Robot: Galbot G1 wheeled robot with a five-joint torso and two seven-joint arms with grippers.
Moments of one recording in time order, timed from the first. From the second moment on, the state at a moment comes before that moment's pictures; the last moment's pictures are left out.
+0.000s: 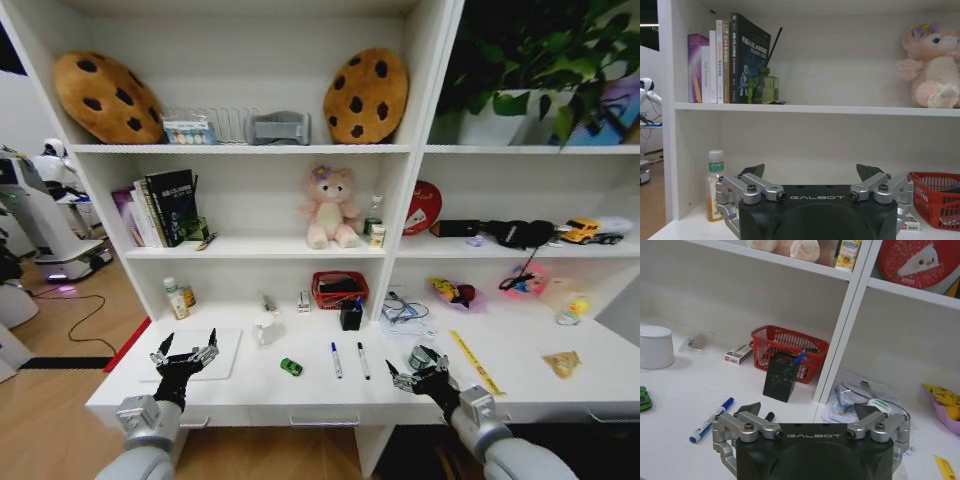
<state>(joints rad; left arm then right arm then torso) 1.68 -1.29 -0.67 -2.36 -0.34 0.22 -0.22 -1.72 0.98 0.70 2.31 0.35 -0.45 -0.04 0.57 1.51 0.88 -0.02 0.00</state>
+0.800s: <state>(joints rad) 1.68 -1.29 -0.67 -2.36 -0.34 0.22 -0.22 -0.75 0.74 -0.16 1.94 0.70 -0.65 -0.30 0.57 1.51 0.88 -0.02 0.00</state>
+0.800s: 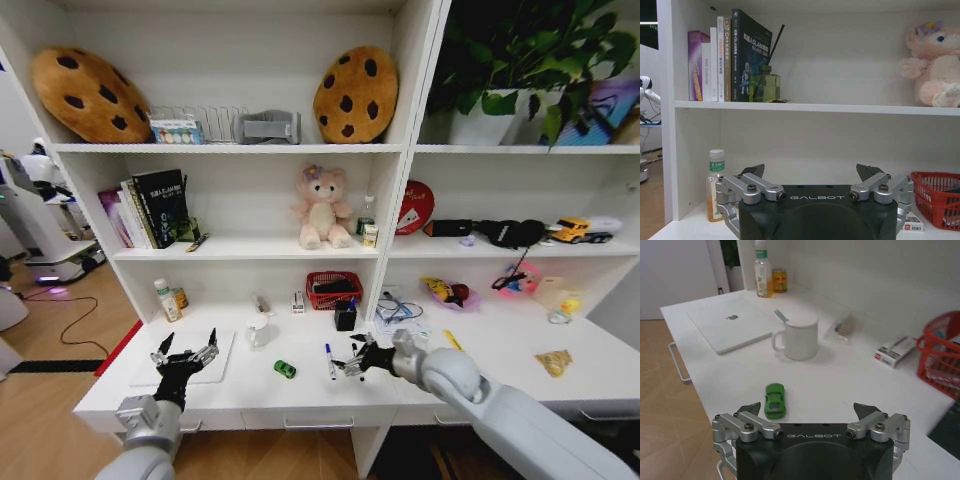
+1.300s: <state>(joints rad) 1.68 -1.29 -0.67 -2.36 -0.34 0.22 -0.22 -0.32 0.97 -0.64 1.74 1.03 -0.74 0.13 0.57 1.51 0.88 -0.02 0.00</state>
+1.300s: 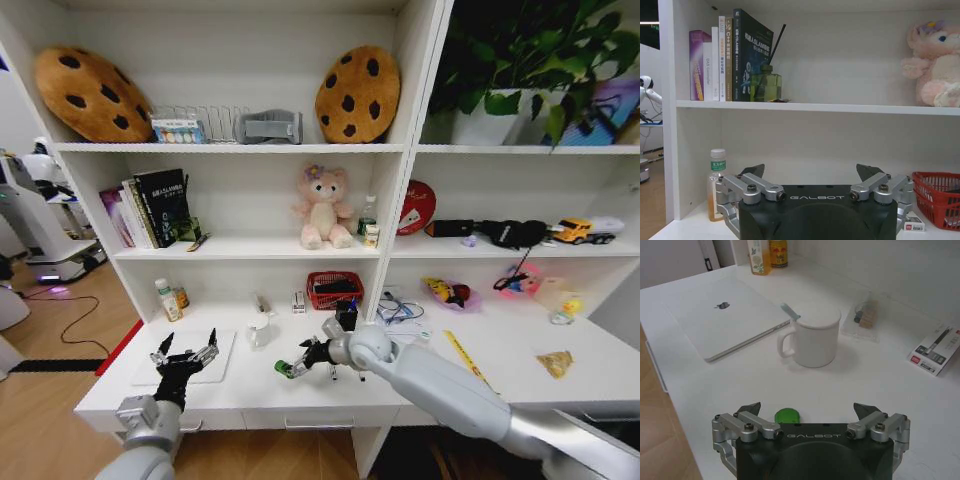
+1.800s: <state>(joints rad) 1.68 -1.29 -0.67 -2.36 -0.34 0.22 -0.22 -0.37 1.03 -0.65 1.71 1.27 -0.74 0.32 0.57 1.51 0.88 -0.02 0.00</state>
